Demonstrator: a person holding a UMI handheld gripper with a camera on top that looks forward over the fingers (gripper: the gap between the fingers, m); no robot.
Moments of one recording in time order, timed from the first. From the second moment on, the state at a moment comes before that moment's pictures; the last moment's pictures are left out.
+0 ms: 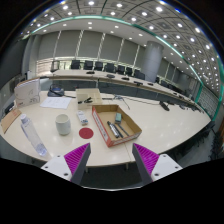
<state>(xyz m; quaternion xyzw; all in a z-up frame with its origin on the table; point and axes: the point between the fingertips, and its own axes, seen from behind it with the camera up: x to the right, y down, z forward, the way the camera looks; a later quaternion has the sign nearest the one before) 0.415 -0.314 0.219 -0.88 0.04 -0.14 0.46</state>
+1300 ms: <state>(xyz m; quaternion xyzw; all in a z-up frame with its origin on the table) 0.090 -0.188 0.087 -0.84 0.00 -0.02 0.55</state>
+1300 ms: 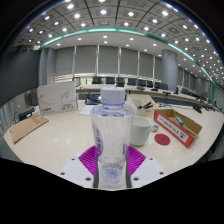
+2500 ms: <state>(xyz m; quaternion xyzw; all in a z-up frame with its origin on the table) 0.064 -0.011 0.186 -0.46 0.56 0.65 0.23</state>
